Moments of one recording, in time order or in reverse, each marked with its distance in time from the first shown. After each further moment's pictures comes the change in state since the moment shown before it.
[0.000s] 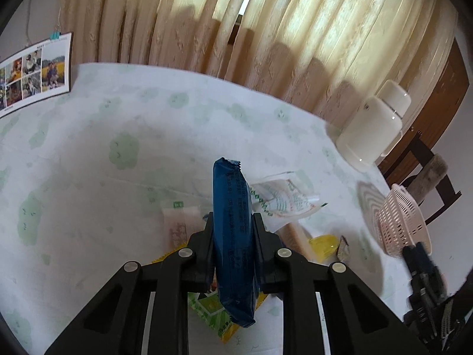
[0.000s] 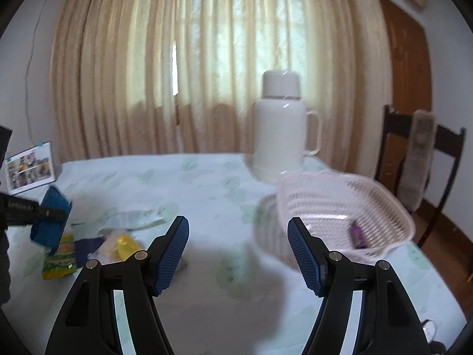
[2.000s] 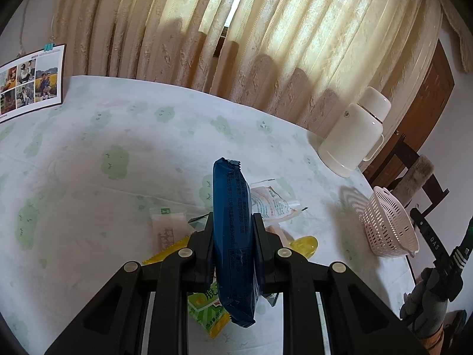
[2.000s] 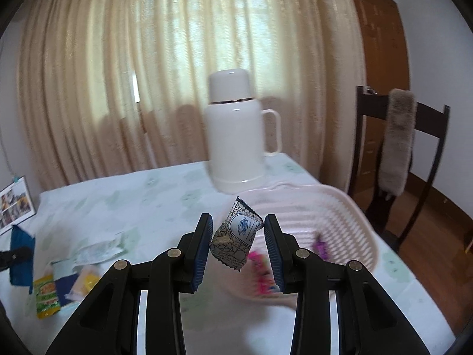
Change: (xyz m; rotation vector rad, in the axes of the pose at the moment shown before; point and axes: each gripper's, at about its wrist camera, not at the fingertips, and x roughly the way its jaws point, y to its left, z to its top) left arm -0.013 -0.007 -0.004 0.025 -0.050 -0.060; right arm 0.010 -0.081 0.046 0.153 -0.002 -0.170
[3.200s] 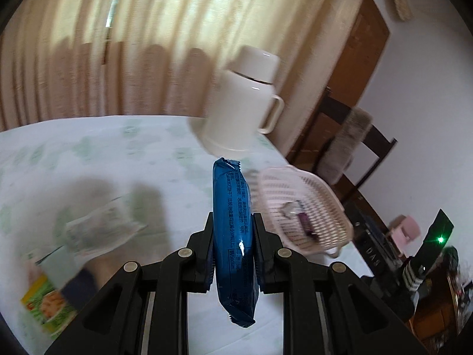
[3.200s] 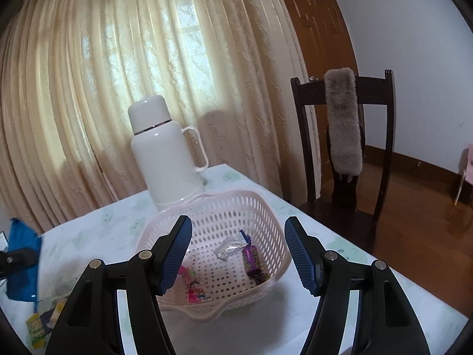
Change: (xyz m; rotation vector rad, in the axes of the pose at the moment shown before) left arm 0.042 -0.188 0.010 0.274 0.097 -0.284; right arm -0.015 -0.072 -0.012 0.222 -0.083 -0.124
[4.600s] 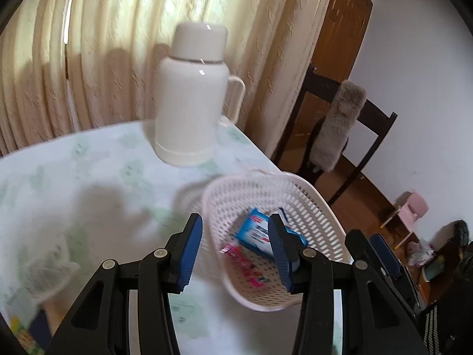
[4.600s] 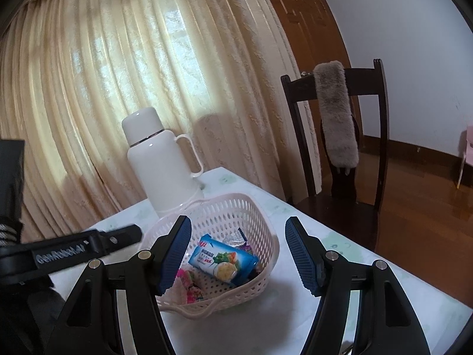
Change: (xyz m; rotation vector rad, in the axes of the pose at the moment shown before) left arm 0.072 -0.065 0.022 0.123 0.030 0.032; right arm -0.007 -0.010 0.002 0.064 0.007 0.002
